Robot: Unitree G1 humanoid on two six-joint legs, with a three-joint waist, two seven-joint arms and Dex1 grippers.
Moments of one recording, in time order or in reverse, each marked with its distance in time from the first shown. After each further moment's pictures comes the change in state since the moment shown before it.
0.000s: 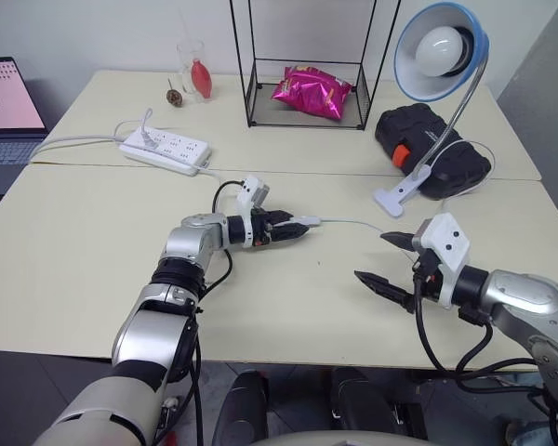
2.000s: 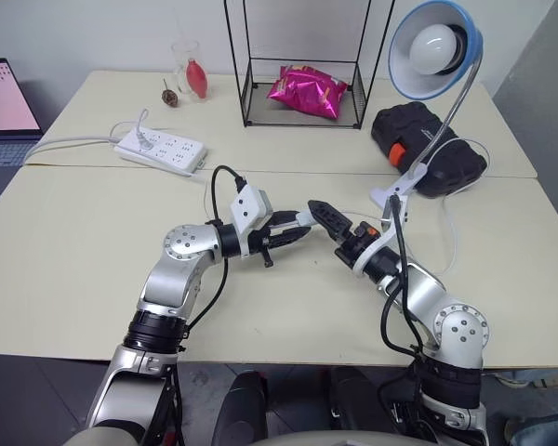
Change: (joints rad) left arm 0.361 0.070 -0.032 -0.755 0.049 -0.196 0.115; right arm -0.159 0.789 -0.063 0.407 0.758 -0.005 -0.849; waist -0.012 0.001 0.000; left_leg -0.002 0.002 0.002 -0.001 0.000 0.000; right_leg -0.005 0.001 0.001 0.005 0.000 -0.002
